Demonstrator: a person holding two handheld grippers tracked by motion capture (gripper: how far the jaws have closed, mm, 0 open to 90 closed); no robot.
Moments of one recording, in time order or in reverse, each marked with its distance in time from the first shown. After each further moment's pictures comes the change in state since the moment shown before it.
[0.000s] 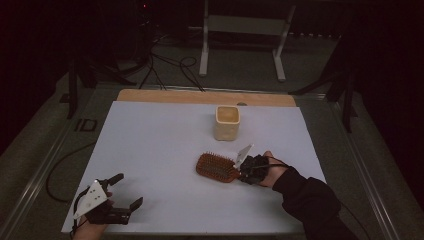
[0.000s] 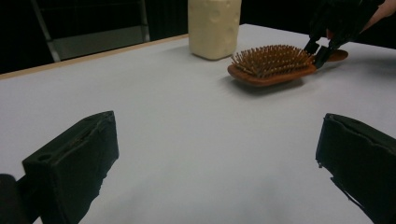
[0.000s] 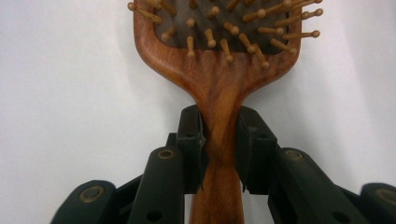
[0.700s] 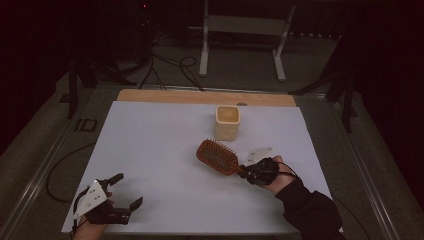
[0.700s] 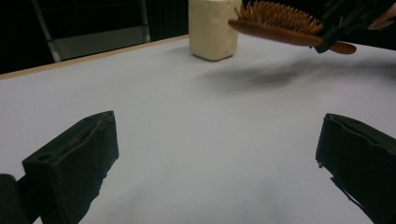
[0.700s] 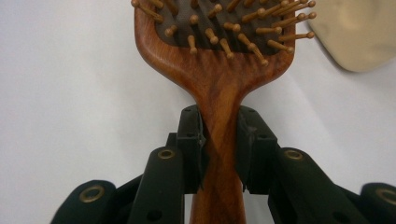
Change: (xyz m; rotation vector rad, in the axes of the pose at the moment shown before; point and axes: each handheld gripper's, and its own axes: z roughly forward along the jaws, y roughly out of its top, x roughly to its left) left arm 0.000 0.000 0.000 -0.001 0.003 -0.003; right arm 0.014 -0.019 -0.025 -0.292 -0.092 0.135
